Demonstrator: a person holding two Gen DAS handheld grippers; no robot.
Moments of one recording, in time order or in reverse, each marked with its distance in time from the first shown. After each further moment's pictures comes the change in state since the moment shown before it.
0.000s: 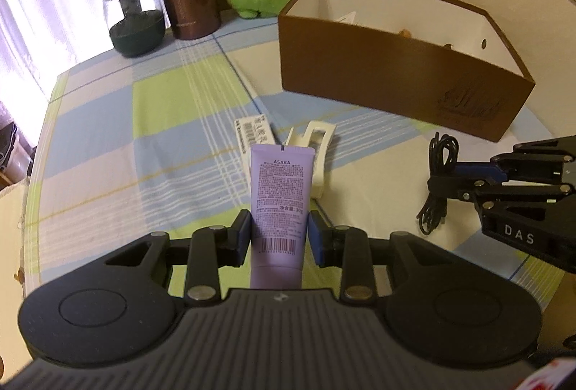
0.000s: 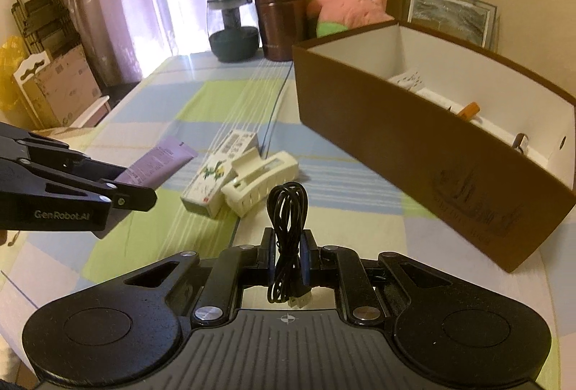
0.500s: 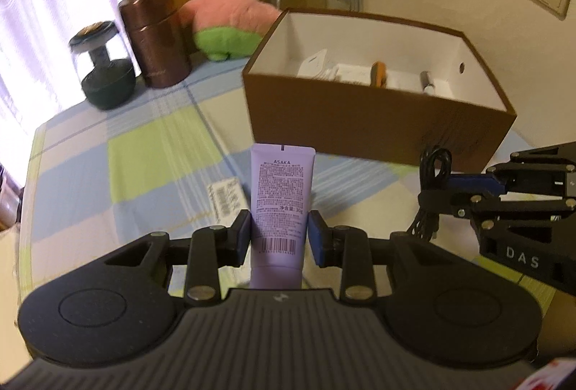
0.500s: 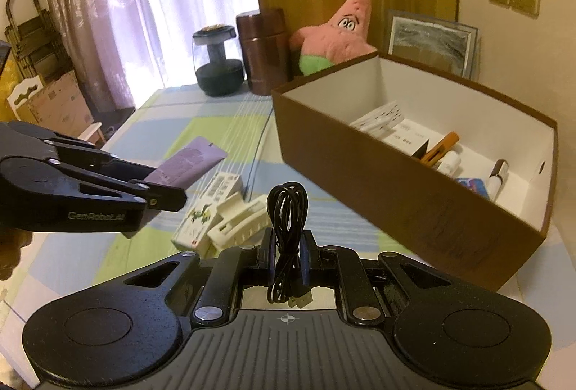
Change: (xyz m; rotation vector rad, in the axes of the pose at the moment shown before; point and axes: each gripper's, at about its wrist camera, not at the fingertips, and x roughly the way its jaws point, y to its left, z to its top) left arm 0.003 -0.018 0.048 0.084 -0.080 -0.053; right arm -0.023 -0.016 0.028 0.027 -0.072 -0.020
